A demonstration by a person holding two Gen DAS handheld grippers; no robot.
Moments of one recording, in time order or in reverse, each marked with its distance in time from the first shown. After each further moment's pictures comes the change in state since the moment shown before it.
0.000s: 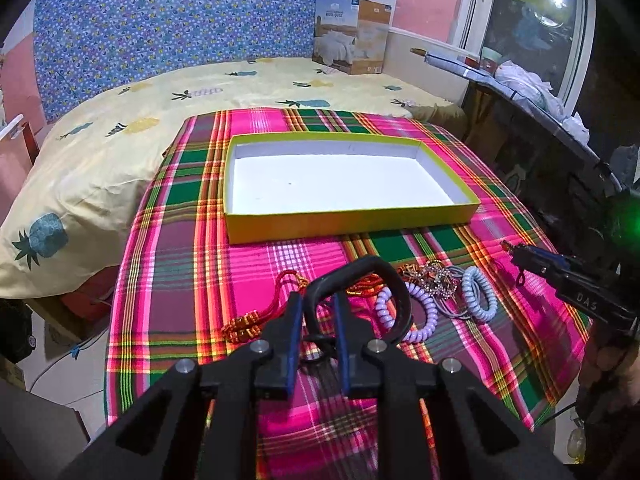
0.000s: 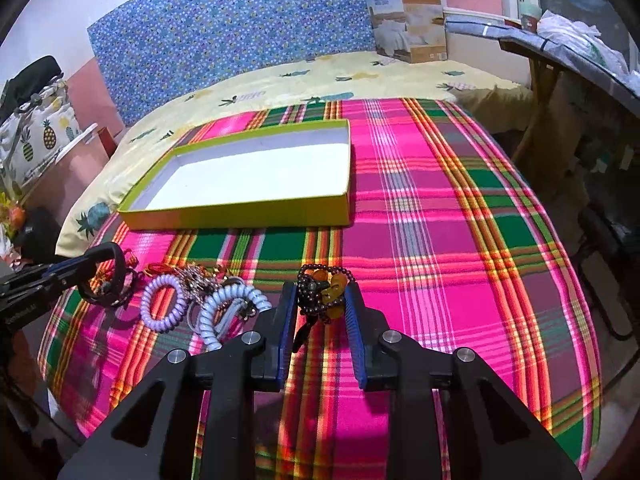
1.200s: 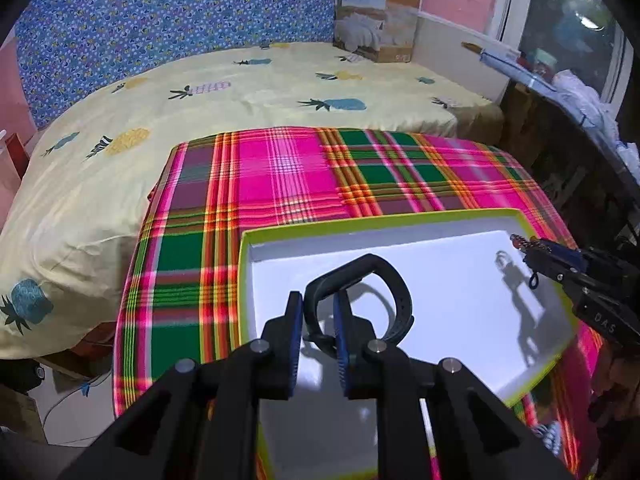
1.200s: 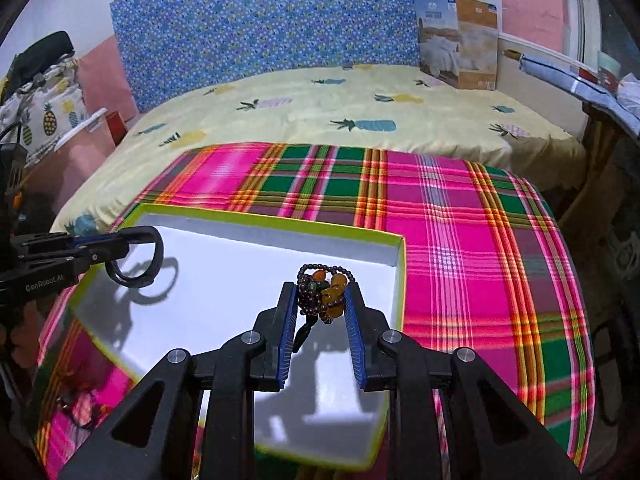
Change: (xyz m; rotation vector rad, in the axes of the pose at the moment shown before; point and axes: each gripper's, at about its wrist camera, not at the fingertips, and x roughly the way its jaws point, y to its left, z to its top) left arm 0.123 0.043 0.125 -0.013 0.074 0.061; right arm 0.124 0.011 0.124 -0.146 0.018 0.041
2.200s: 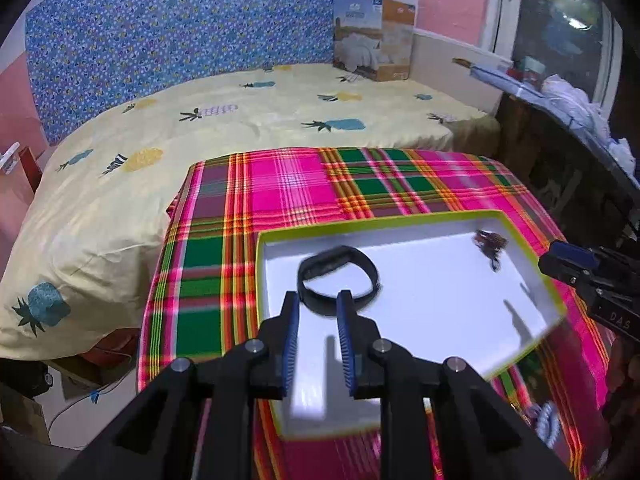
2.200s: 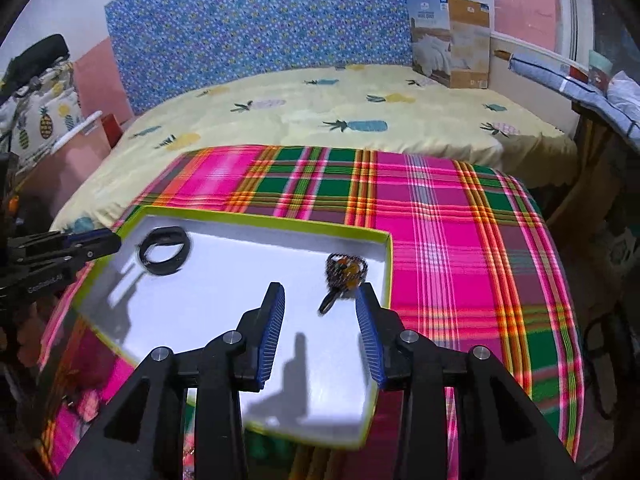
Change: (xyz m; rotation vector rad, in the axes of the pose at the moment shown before) left arm -0.049 -0.004 -0.022 0.019 -0.091 0.013; right arm -0.039 0.005 -0.009 0.017 -0.026 -0.009
